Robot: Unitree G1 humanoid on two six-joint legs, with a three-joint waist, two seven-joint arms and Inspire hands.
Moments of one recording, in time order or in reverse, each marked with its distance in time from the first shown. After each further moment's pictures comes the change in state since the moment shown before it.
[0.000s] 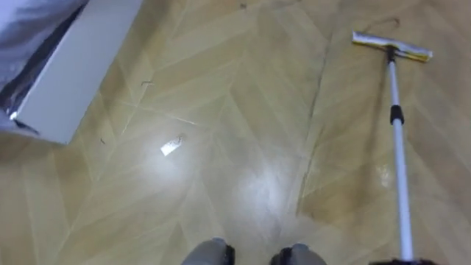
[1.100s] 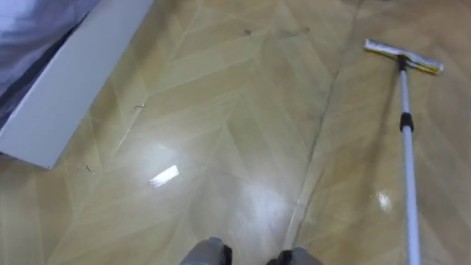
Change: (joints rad) left arm 0.021 -0.035 0.040 -0.007 0.021 0.026 -0.002; right arm 0.070 -0.002 0.014 0.012 -0.035 0.001 0.007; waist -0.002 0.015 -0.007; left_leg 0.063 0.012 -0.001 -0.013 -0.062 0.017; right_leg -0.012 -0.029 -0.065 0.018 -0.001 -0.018
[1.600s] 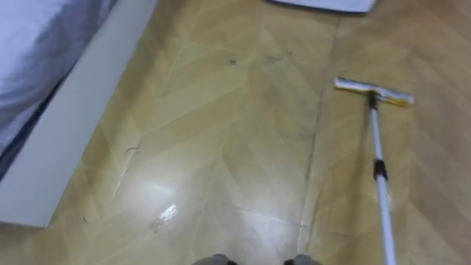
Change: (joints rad) left arm -0.097 -0.052 0.013 0.054 0.004 -0.074 0.018; right arm 0.060 0.115 0.019 0.022 -0.086 0.052 -0.118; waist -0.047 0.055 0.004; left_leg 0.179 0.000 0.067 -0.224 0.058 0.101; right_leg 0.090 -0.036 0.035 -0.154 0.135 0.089
